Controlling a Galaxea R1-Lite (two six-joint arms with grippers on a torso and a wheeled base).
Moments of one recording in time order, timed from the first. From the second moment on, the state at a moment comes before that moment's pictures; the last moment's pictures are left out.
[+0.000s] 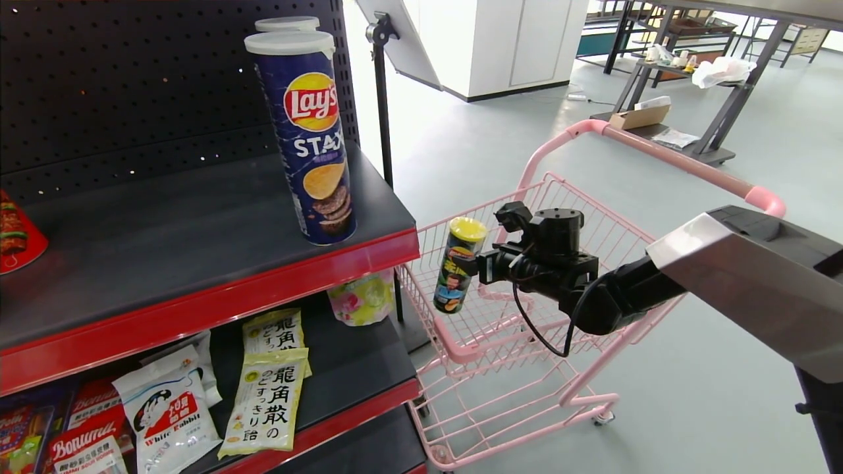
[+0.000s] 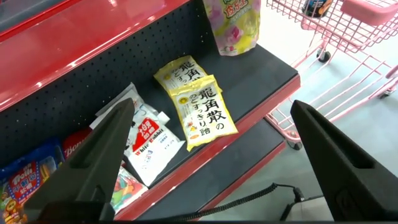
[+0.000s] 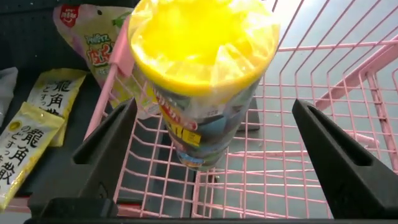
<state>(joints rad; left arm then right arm) -0.11 0.31 -0.18 0.10 -0.02 0.19 0.40 2.33 -1.26 -0.80 0.13 0.02</state>
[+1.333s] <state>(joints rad) -0.11 0.32 -0.18 0.10 -0.02 0.21 0.41 2.51 -1.54 -0.75 0.11 0.08</state>
